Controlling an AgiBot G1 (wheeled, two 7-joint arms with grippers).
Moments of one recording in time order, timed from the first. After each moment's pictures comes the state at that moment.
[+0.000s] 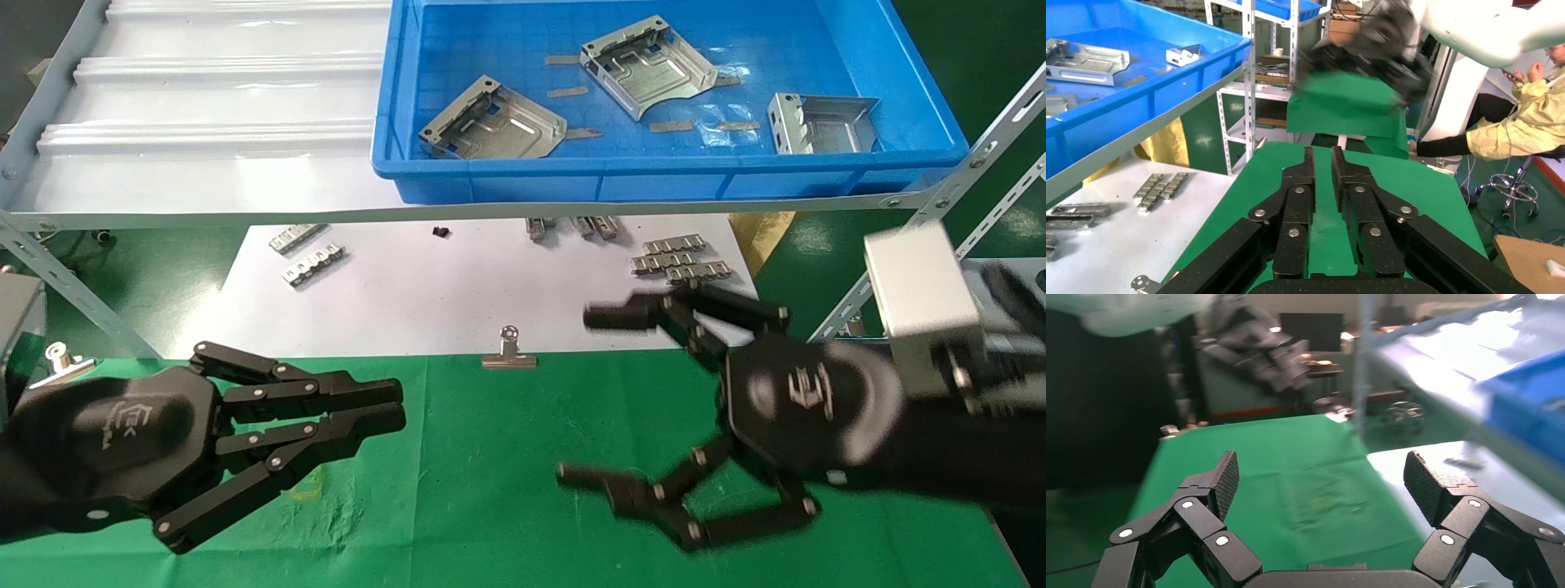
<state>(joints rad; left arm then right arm) -1.08 0.60 0.31 -1.28 0.71 1.48 -0.17 1.28 -0.70 -0.33 1.22 -0.89 -1.40 0.25</state>
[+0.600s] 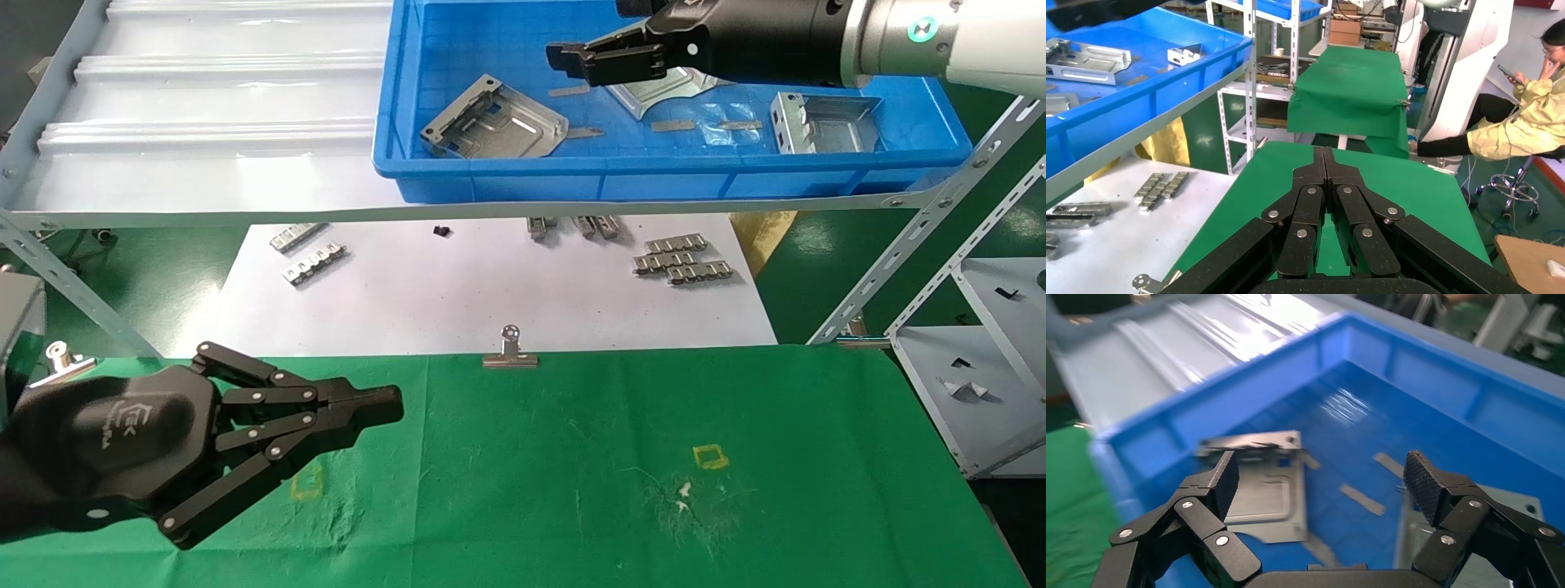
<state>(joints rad) -1.08 0.60 0.31 -1.28 0.71 1.48 -0.17 1.90 -1.13 -0.56 0.49 -1.38 -1.09 0.32</state>
